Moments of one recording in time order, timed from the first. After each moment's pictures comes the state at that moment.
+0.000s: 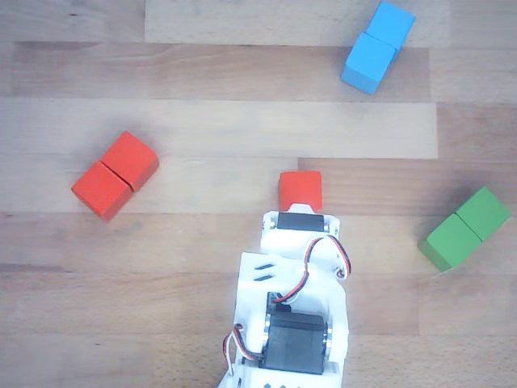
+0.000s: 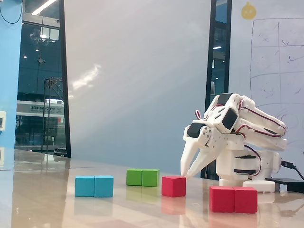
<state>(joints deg) 3.3 195.9 178.1 73.7 -5.4</state>
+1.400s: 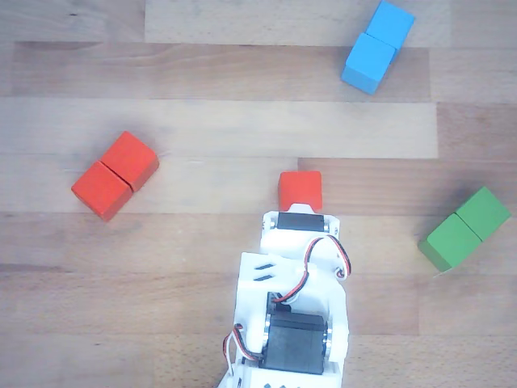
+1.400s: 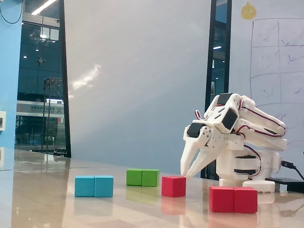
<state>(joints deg) 3.3 195.9 178.1 73.7 -5.4</state>
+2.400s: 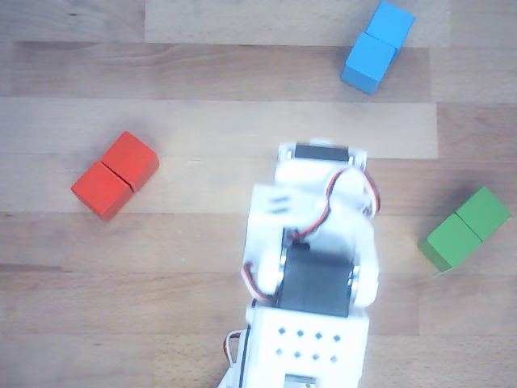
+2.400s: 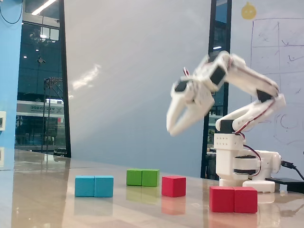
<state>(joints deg) 4.7 152.0 133.6 72.4 -5.4</state>
